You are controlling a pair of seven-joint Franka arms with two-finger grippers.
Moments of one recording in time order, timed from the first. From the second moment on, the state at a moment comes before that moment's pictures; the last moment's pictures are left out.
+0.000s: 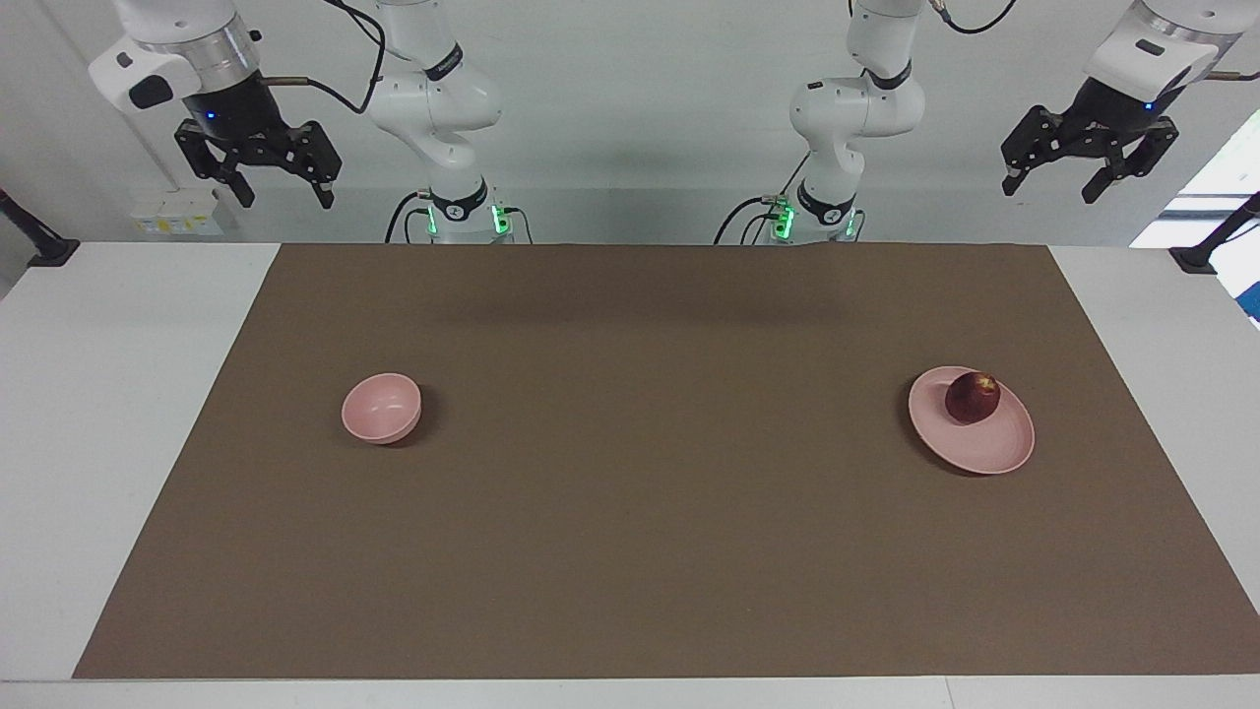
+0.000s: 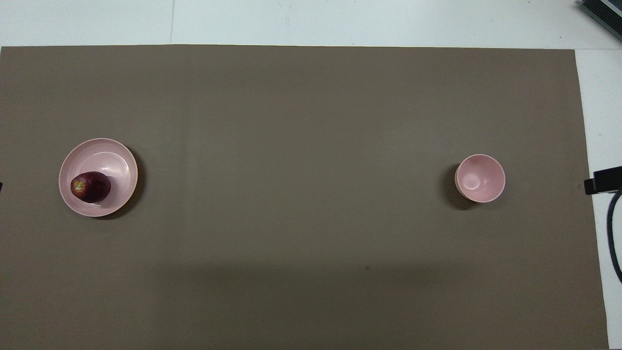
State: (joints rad) left arm -0.02 -0.04 0.03 -1.38 -0.01 1.30 0.20; right arm 0.07 -0.08 -0.13 -1.50 -0.03 1.39 -0.04
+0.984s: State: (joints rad) left arm -0.02 -0.08 0.04 -1.53 -0.01 1.41 0.20; right arm 0.07 -0.10 -0.13 -1.52 -0.03 1.39 -0.02
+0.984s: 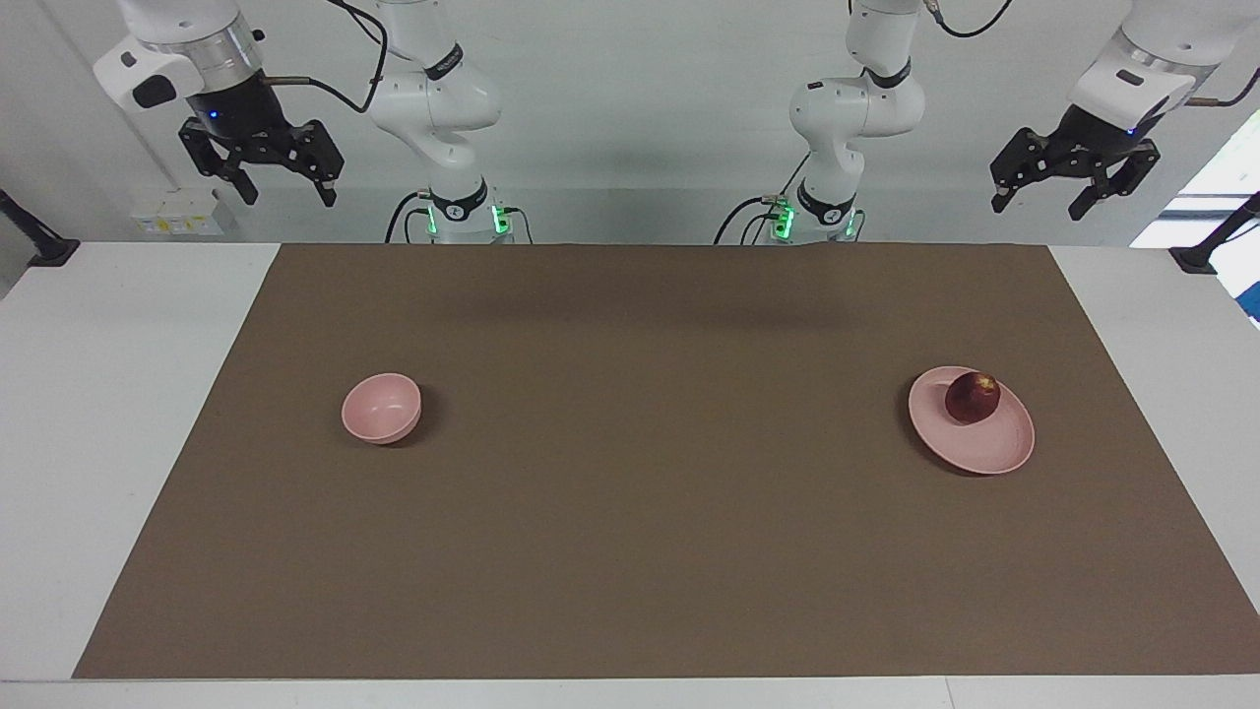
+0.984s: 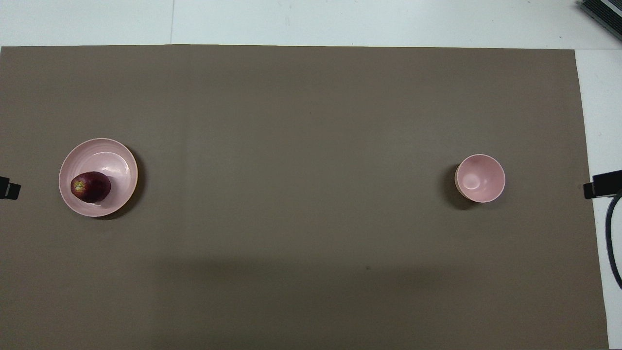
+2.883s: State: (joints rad) left arm 0.08 0.07 0.05 -2.18 -0.01 2.30 0.30; right arm 0.17 -0.11 -0.11 -1.71 0.06 1.59 0.11
